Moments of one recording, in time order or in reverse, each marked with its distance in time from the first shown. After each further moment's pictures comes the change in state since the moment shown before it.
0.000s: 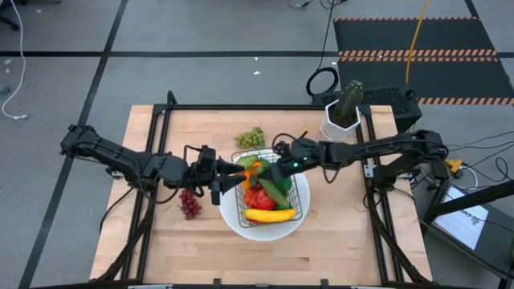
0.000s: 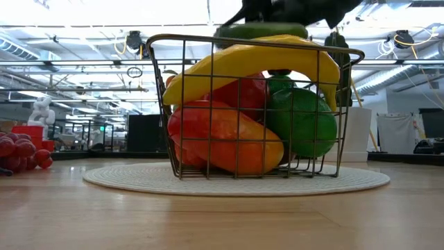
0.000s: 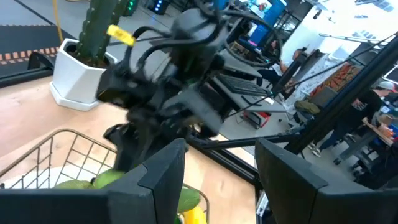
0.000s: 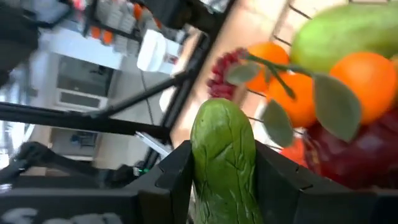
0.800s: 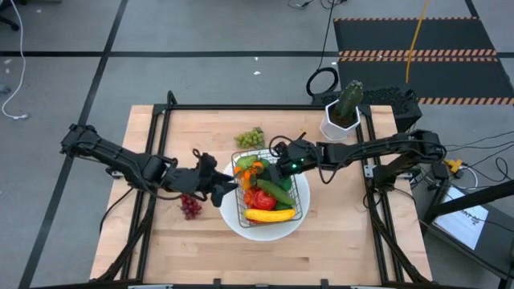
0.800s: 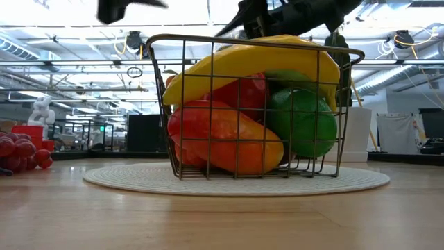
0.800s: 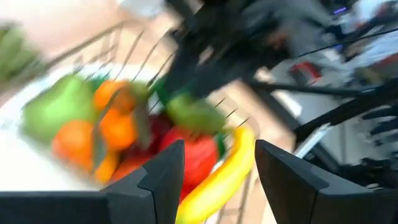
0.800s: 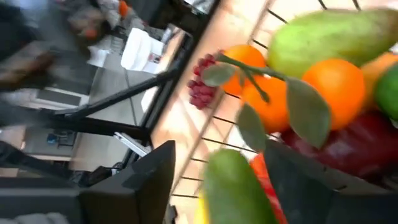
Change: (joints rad) left arm -0.033 0.000 0.000 -0.403 0.000 -0.346; right arm 0.000 0.031 0.000 -0.027 0.036 -0.059
